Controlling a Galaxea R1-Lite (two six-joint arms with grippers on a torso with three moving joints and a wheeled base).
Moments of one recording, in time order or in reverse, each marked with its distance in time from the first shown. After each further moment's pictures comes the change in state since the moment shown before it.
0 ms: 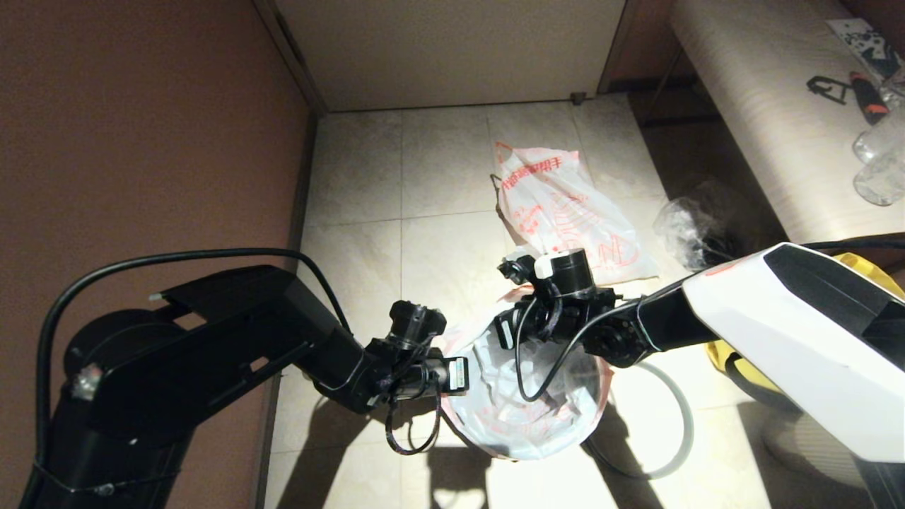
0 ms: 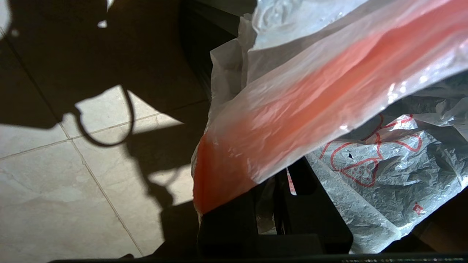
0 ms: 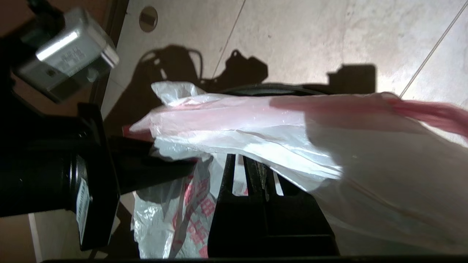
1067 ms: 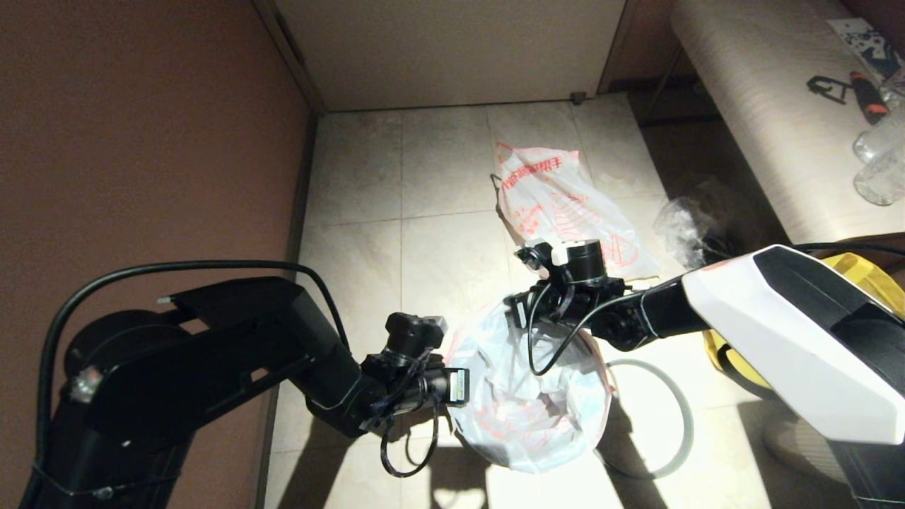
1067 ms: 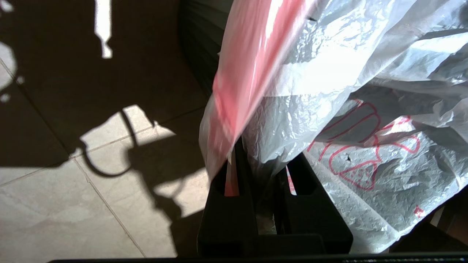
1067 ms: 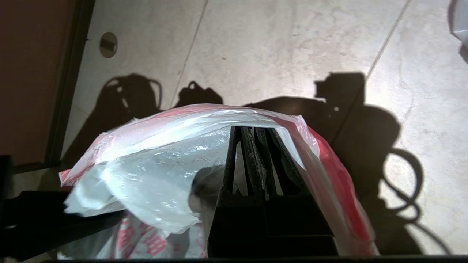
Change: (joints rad) left arm -0.015 -0.004 0.118 -0.179 -0.010 0.083; right arm -0.087 0.079 -0.120 -0.018 0.001 -0.017
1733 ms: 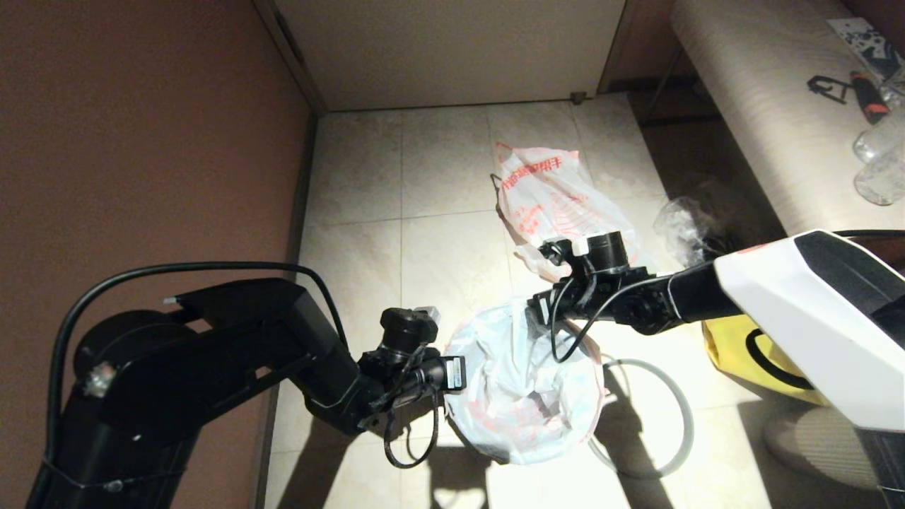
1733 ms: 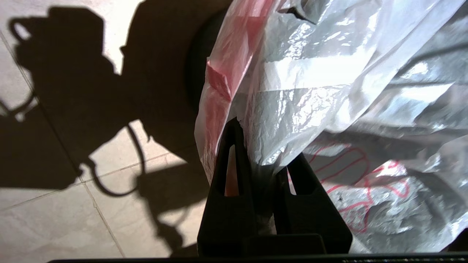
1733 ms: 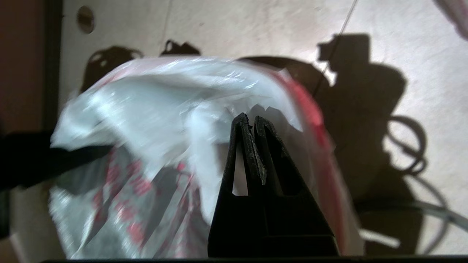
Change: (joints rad) left arm 0.024 0.019 -0.012 -0.103 0.044 -0.032; right arm -0.052 -0.066 0.022 0.174 0.004 0.007
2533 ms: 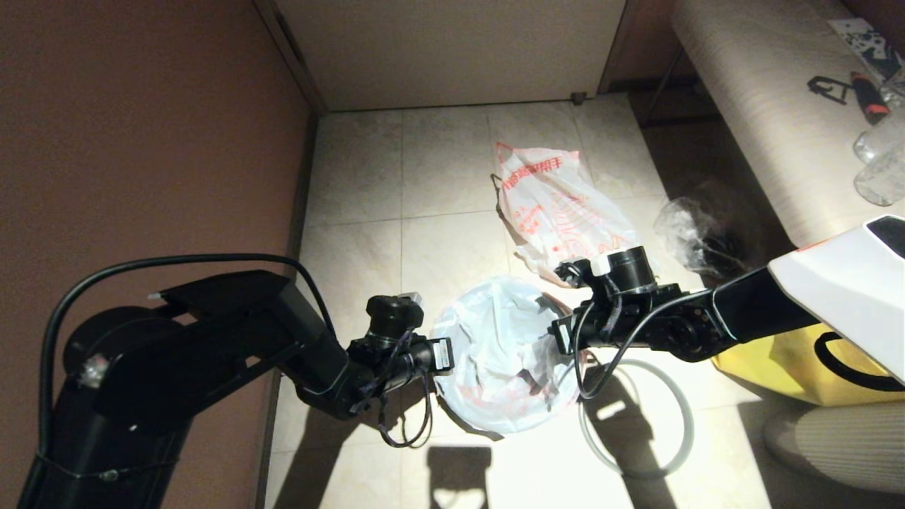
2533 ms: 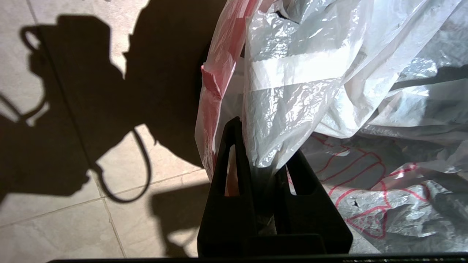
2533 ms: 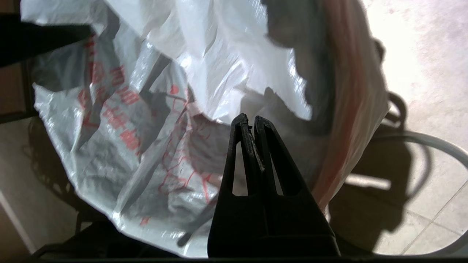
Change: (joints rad) left arm 0.055 0.000 -0.037 -0.009 0.025 -0.018; right arm 0.013 -0.175 0.328 -0.055 -0.082 0.006
